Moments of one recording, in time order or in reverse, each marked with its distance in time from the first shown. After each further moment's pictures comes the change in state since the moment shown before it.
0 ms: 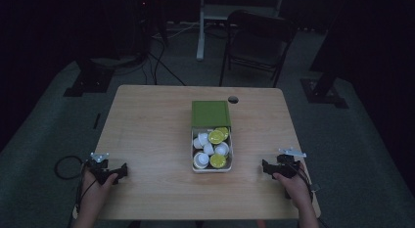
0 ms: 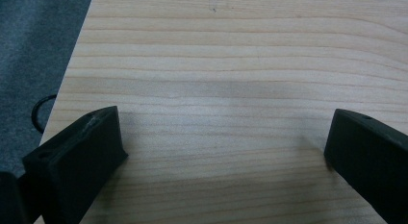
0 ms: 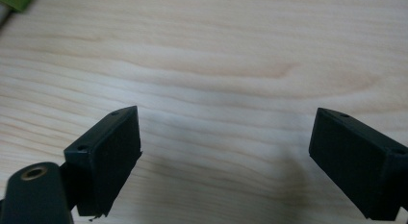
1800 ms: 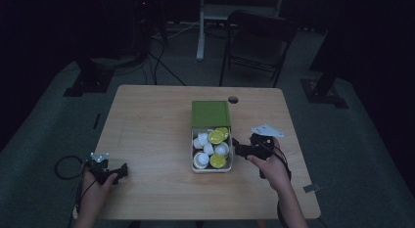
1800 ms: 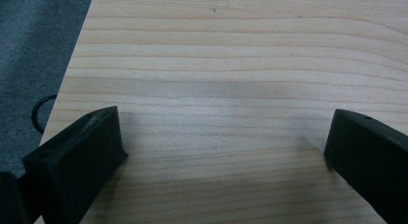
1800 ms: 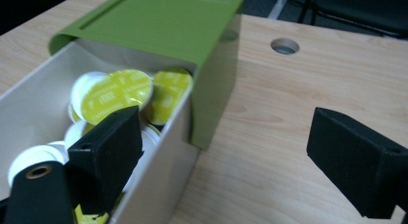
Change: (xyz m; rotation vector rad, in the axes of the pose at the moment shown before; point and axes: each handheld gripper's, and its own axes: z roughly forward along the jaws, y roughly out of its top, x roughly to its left) left arm 0.000 0.000 0.000 0.000 0.000 0.001; right arm 0.101 0.091 -0.047 -0.212 0.194 -0.138
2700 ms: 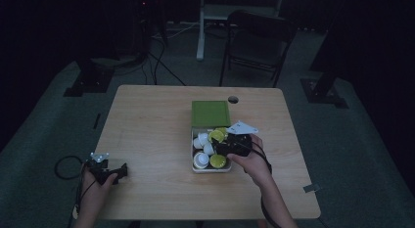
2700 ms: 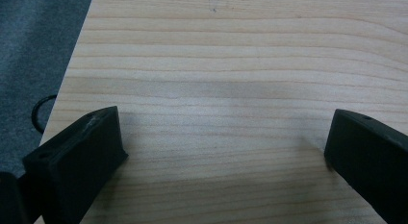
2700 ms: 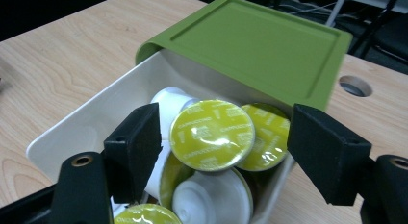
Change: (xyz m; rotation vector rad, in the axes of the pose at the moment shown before) left arm 0.000 0.000 0.000 -0.002 0.001 -0.001; right arm 0.048 0.017 0.028 -0.008 0.140 -0.179
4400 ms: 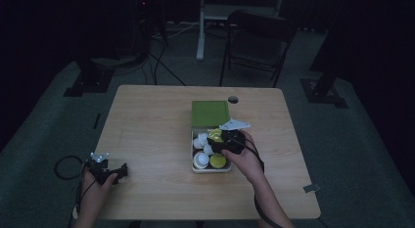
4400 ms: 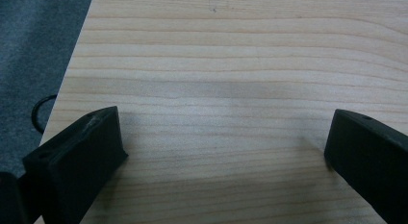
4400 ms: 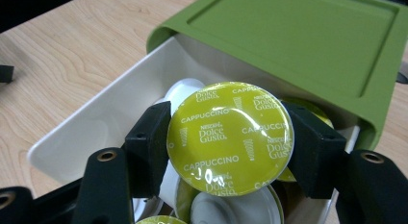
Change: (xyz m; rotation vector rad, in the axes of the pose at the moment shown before) left arm 0.000 0.000 0.000 0.002 0.000 0.003; right arm 0.003 0.005 0.021 0.083 0.068 0.019
